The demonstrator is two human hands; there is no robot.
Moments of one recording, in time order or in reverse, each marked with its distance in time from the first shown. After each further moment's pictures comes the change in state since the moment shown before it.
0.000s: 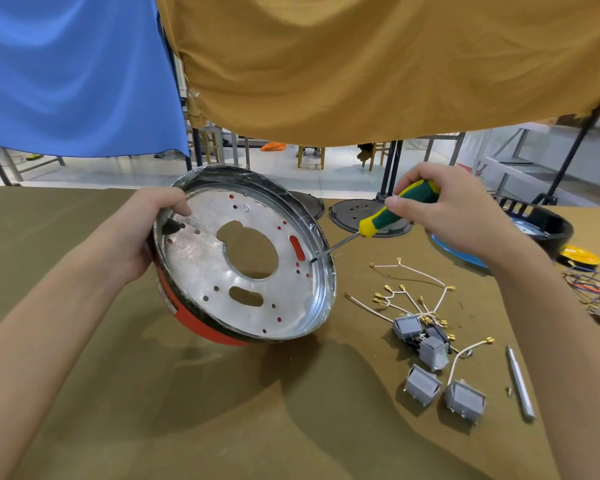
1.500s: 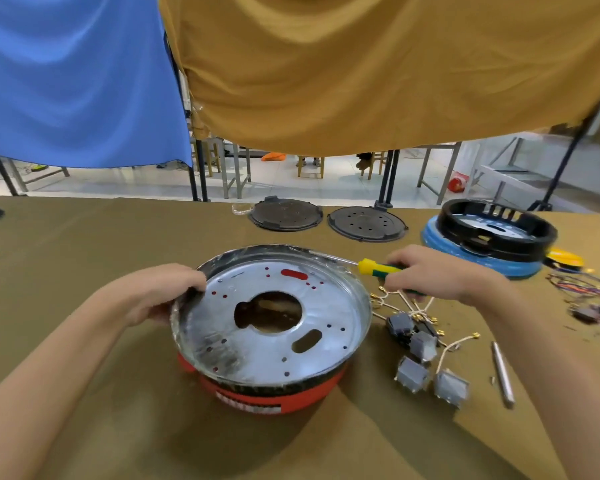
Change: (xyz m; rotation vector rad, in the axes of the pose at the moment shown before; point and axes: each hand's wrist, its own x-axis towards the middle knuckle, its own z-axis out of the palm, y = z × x) left_hand -0.014 -0.047 -0.009 0.644 -0.153 -0.274; right_hand -0.030 0.022 0.019 -0.084 -0.648 0.300
